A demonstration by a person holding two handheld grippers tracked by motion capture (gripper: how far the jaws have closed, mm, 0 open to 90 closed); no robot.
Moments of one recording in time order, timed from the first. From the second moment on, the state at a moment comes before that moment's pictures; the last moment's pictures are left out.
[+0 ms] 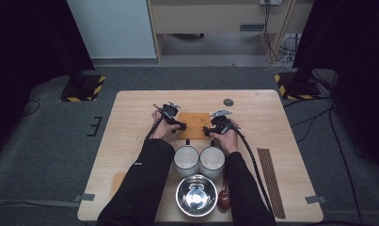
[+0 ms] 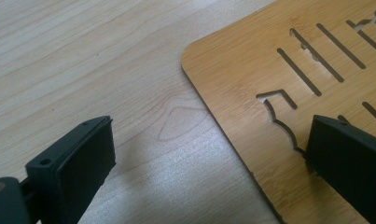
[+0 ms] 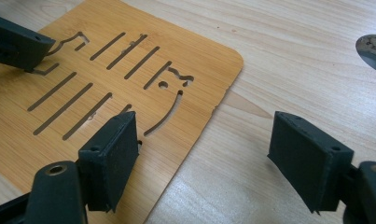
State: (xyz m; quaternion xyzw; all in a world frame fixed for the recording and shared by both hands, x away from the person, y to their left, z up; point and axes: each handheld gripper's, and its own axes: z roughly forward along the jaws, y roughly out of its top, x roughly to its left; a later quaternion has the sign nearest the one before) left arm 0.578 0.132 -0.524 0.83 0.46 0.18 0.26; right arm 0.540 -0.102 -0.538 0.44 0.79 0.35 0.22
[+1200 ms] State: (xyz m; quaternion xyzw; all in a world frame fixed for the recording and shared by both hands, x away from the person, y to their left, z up) left arm 0.548 0.161 -0.467 0.79 0.46 0.21 0.35; right arm 0.514 -0.142 -0.484 0.45 0.74 0.42 0.26
